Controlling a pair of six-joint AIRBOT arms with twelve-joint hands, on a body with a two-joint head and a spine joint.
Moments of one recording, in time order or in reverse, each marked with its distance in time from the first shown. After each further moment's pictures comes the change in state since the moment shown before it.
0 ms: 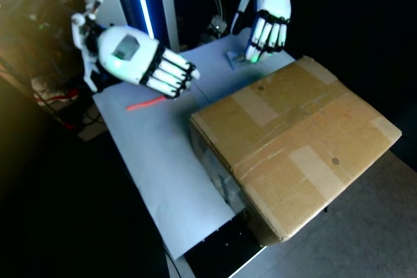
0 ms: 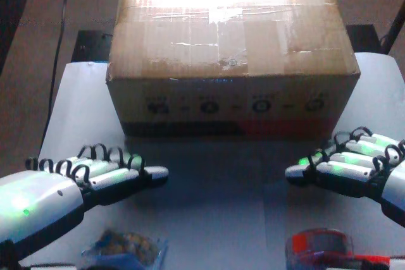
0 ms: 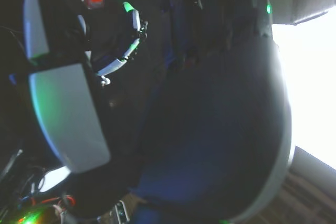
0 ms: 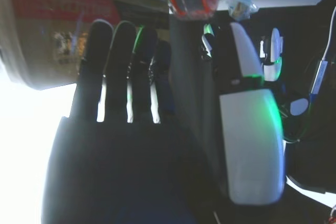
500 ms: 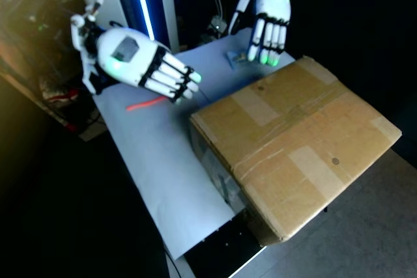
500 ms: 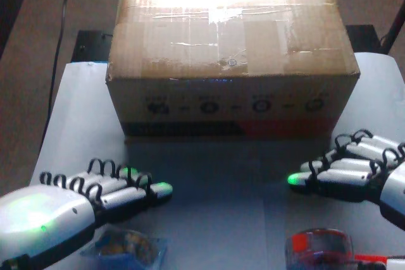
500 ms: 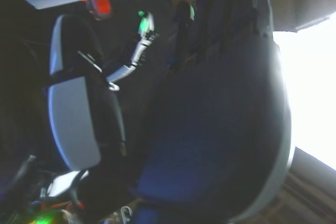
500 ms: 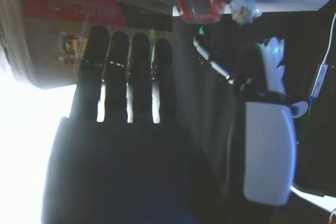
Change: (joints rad) left arm -0.008 -0.072 0.043 0.000 -0.082 0.061; right arm -0.014 -0.026 0.013 0.031 0.000 -0.037
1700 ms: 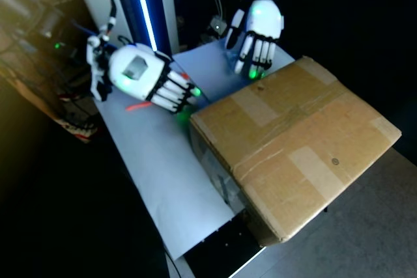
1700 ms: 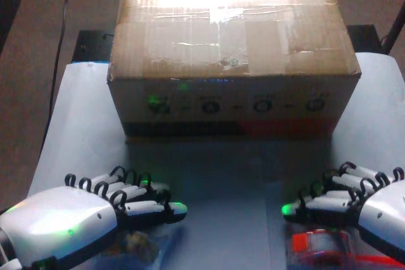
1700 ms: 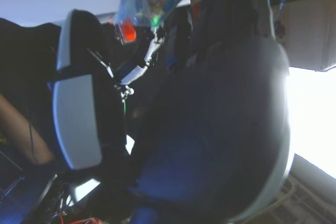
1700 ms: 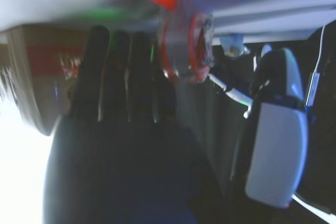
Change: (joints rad) left arm -0.008 -0.098 0.055 -0.008 -0.037 0.081; right arm -0.013 -0.122 0.065 0.069 0.066 -0.074
